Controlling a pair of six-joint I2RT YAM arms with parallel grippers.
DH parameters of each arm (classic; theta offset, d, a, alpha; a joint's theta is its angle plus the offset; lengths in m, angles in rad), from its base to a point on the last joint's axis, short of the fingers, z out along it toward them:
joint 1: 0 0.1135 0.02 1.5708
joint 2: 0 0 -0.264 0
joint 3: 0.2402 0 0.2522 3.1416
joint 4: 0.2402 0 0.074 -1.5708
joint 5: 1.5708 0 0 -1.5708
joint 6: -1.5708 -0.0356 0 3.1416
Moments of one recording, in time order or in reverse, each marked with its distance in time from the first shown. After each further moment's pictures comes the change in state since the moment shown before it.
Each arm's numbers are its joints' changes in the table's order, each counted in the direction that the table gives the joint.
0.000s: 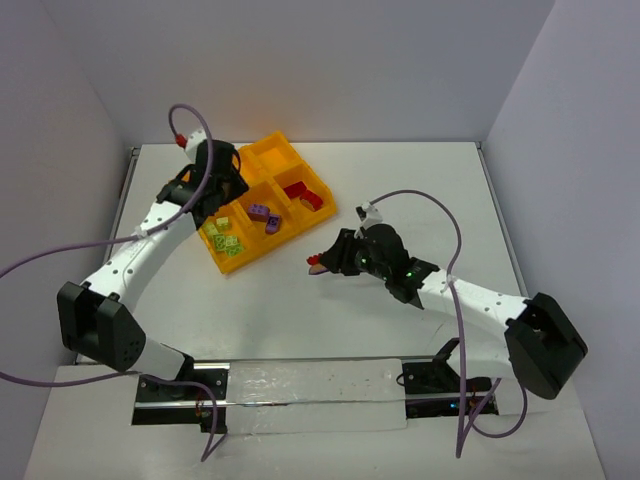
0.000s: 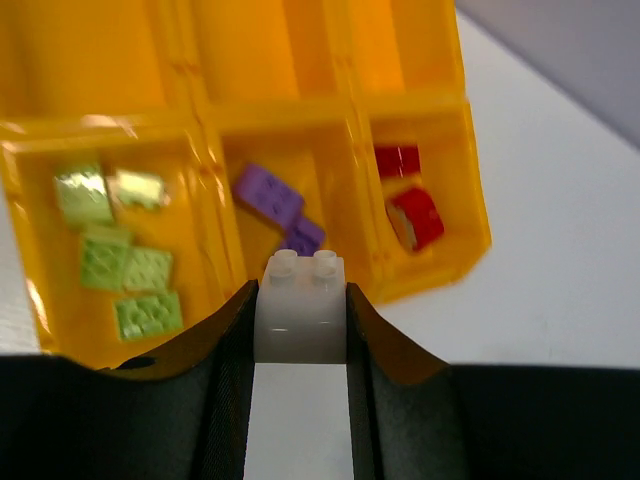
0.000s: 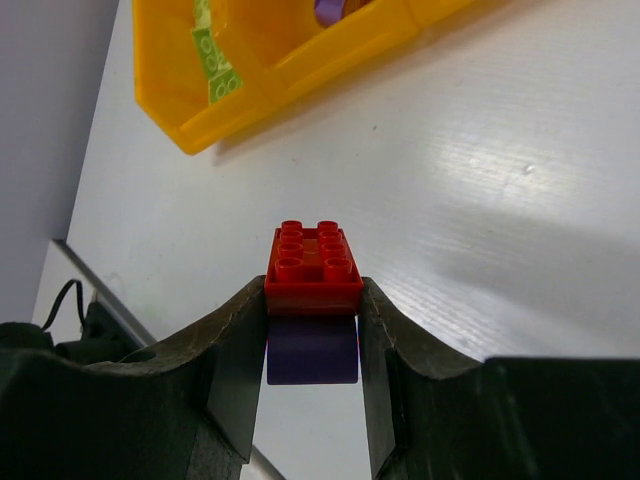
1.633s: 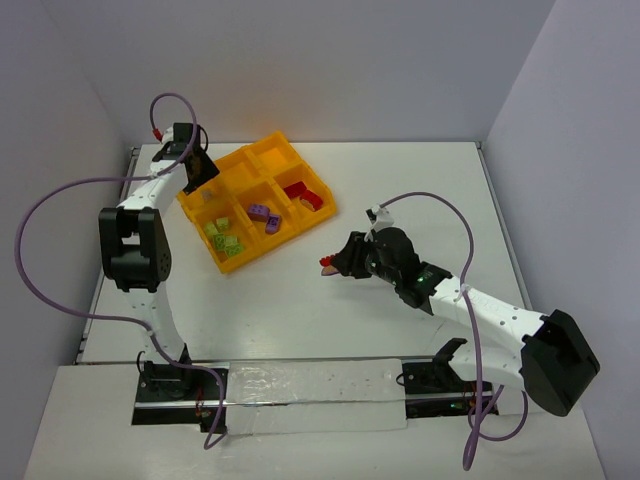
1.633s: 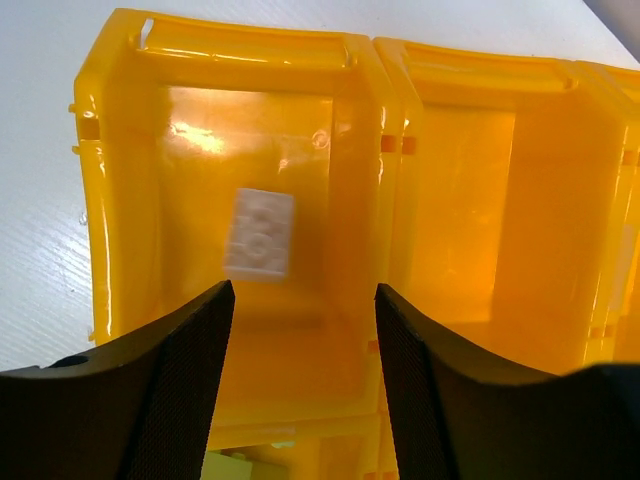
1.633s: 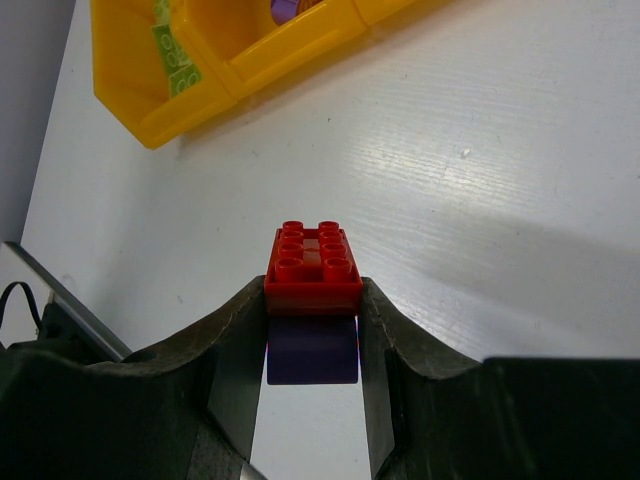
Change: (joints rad) left arm 0.378 -0.563 0.327 -0.045 0.082 -0.154; right arm -0.032 0.131 -0.040 0.109 0.057 0.071
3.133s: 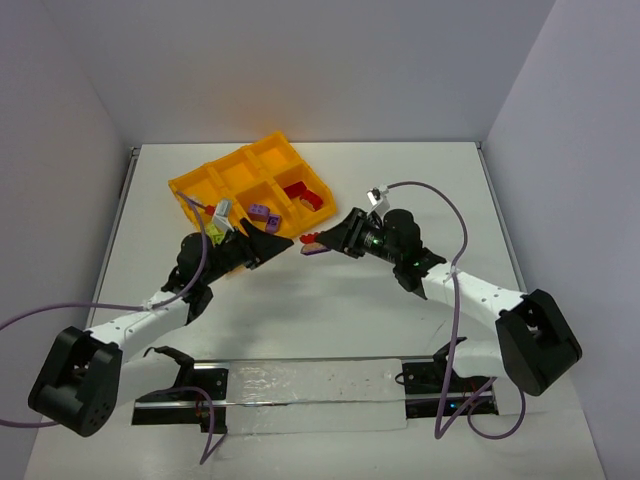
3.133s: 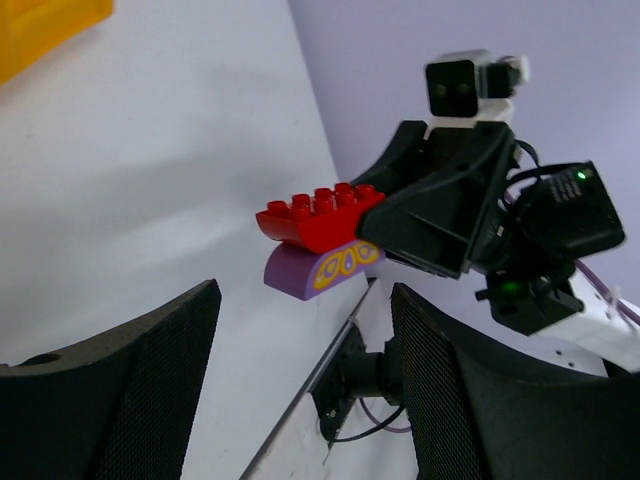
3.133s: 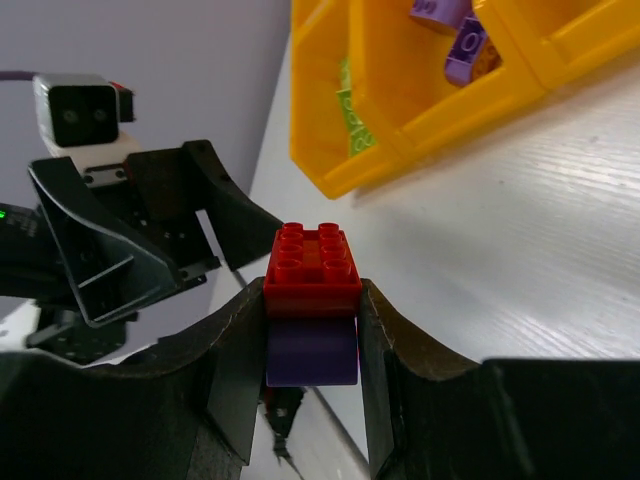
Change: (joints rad) left arm -0.381 0.894 -1.253 -1.115 0.721 0.430; right arm -0.133 -0.145 0.036 -0.342 -0.340 -0.302
